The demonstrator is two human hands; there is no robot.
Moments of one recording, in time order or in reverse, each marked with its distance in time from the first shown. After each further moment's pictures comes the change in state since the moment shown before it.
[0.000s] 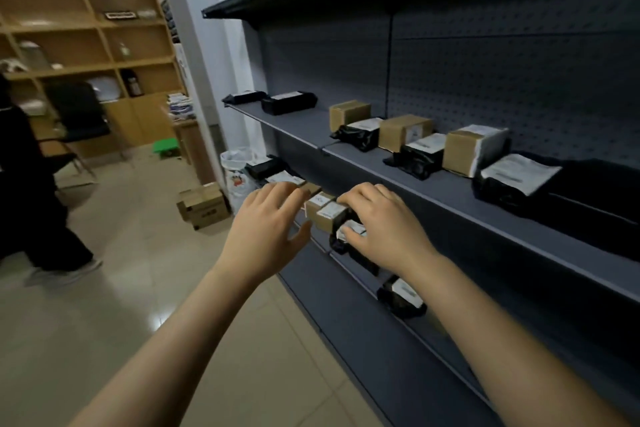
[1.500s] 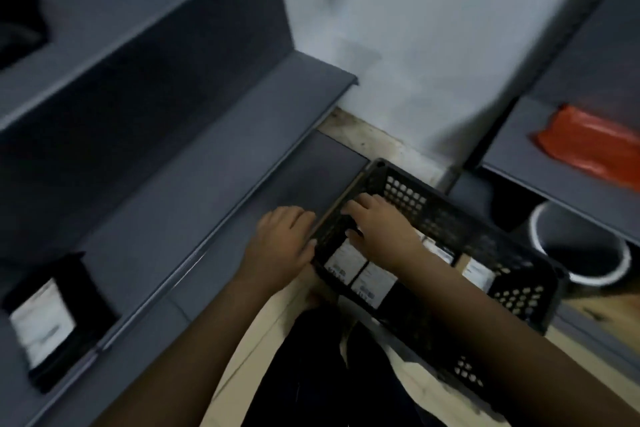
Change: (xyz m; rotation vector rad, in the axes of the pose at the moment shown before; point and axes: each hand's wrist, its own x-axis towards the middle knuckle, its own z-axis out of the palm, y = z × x) left_hand -0.320 0.938 -0.100 -0.968 -0.468 1.579; right_hand -1.005 -0.007 -0.224 -0.159 0.063 1.839
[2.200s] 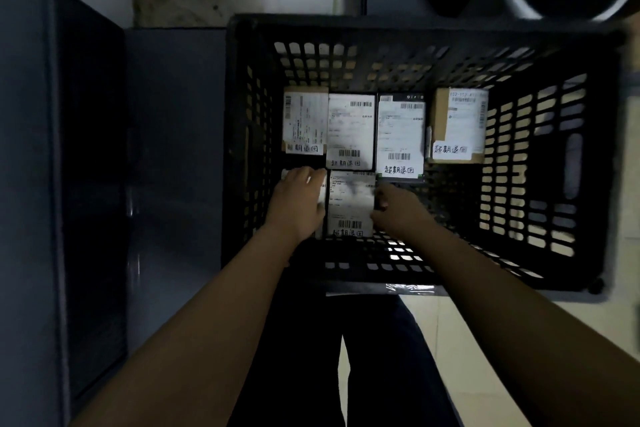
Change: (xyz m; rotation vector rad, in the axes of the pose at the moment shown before) left_hand 0.099 -0.009 0.320 -0.100 -0.795 0.318; right_hand -0.031 0.150 0.298 0.725 -0.230 1.146
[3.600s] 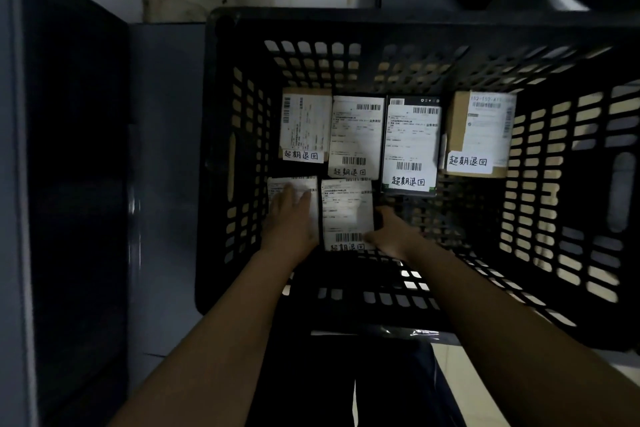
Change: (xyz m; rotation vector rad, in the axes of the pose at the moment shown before) left_hand 0.011 -0.001 0.032 -0.135 -0.265 -0.377; right_hand 0.040 0.020 0.029 0.415 -0.273 0.175
